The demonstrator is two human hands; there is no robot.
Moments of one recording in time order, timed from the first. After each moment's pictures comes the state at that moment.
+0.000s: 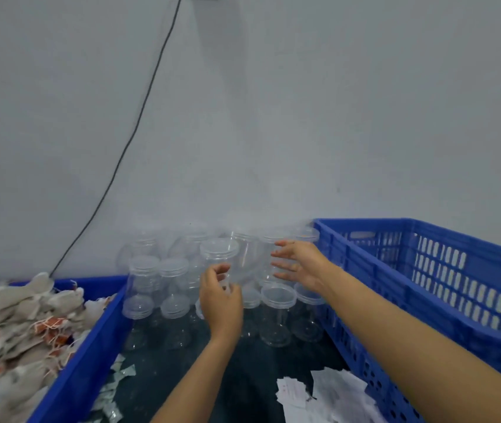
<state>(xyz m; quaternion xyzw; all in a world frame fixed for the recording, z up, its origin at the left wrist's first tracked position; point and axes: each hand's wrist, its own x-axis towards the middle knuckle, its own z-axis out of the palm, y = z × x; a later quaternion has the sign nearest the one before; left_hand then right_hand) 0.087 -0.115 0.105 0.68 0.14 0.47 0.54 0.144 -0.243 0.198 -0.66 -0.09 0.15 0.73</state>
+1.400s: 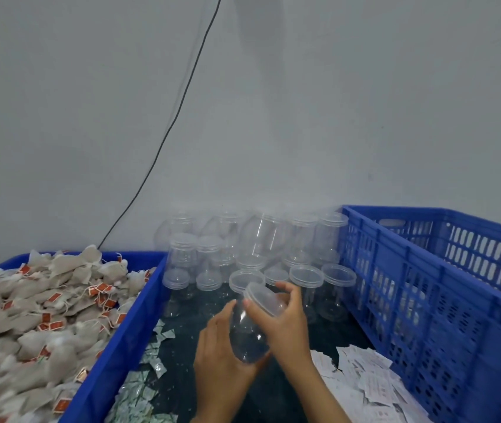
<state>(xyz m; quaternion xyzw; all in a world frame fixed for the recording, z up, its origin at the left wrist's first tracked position) -0.045 -0.099 0.026 0.82 0.11 0.43 0.36 0.012 -0.190 0.083 -0.71 -0.19 -0.07 0.67</state>
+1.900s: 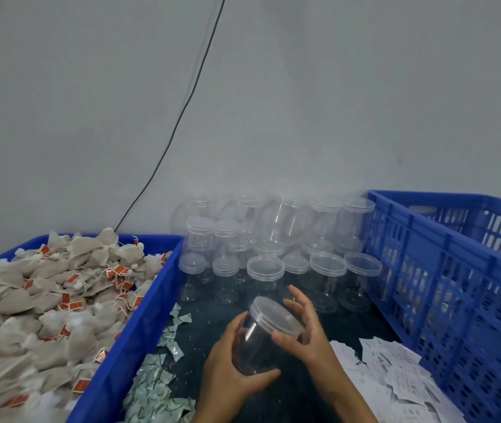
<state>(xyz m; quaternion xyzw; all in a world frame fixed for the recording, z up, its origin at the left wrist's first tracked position) -0.050 -0.061 -0.024 0.81 0.08 0.25 0.52 0.024 -0.211 0.028 -0.64 -0.31 0.11 0.69</state>
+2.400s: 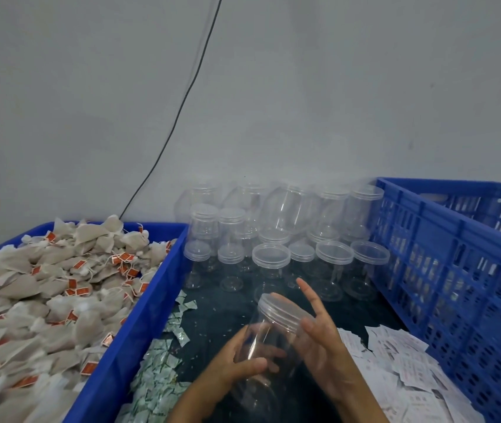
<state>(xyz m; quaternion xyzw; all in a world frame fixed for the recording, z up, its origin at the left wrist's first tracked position) -0.061 -0.046 -0.012 0.72 -0.04 0.02 0.69 0.024 -0.215 0.016 -0.44 -0.28 0.24 0.81</state>
